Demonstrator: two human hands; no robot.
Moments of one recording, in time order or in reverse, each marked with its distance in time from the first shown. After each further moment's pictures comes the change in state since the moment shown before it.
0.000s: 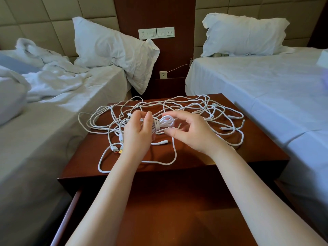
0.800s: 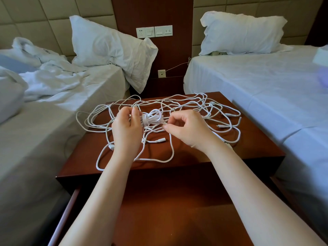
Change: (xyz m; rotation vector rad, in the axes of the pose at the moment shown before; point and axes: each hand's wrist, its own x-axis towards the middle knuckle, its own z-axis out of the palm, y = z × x) left_hand 0.007 -0.003 -0.008 0.098 0.203 0.090; right_hand 0.000 -0.009 0.002 -0.098 0.038 0.040
